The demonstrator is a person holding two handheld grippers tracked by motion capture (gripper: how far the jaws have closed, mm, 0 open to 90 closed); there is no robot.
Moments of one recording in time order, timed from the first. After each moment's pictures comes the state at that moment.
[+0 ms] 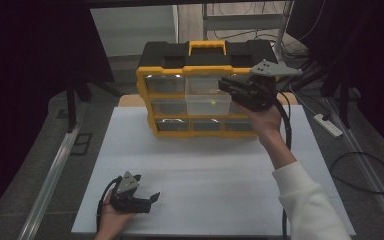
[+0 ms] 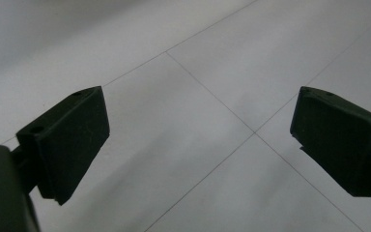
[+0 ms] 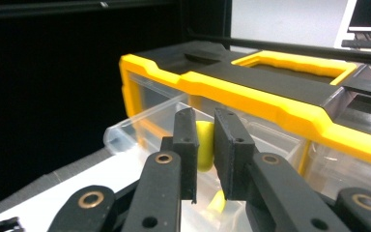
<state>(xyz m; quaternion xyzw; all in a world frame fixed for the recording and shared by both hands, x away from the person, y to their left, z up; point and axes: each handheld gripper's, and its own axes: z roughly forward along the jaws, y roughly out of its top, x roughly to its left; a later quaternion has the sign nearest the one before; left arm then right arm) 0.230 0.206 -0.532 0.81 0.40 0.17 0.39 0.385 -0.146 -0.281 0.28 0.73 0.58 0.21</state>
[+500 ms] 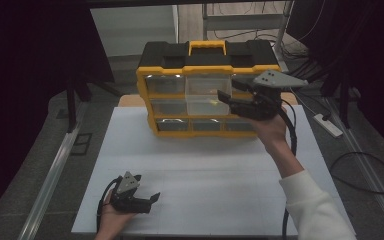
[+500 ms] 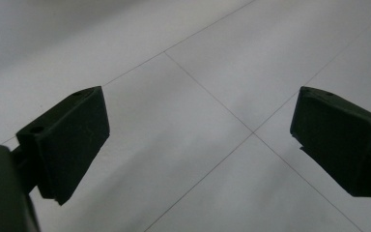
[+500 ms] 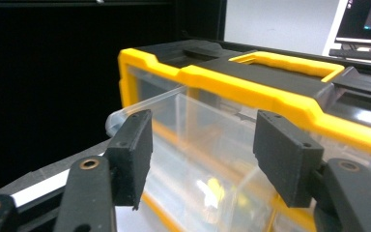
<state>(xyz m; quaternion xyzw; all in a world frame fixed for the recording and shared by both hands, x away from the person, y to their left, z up) 0.230 0.206 -0.532 0.81 0.40 0.16 0.39 0.358 -0.162 -0.289 0.27 0.73 0.59 0.23</state>
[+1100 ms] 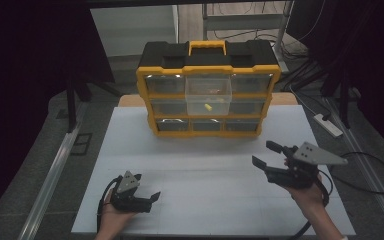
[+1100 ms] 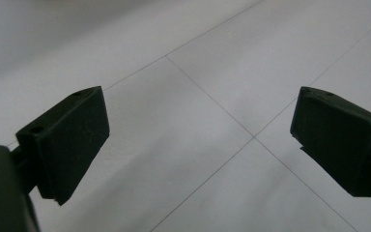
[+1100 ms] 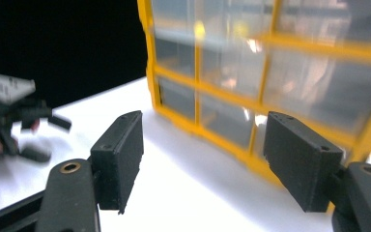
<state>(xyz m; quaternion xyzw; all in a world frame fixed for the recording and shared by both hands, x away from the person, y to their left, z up) 0.232 0.205 -0.531 0.81 0.40 0.17 0.39 0.266 -0.259 -0.402 0.29 0.74 0.57 0.22</state>
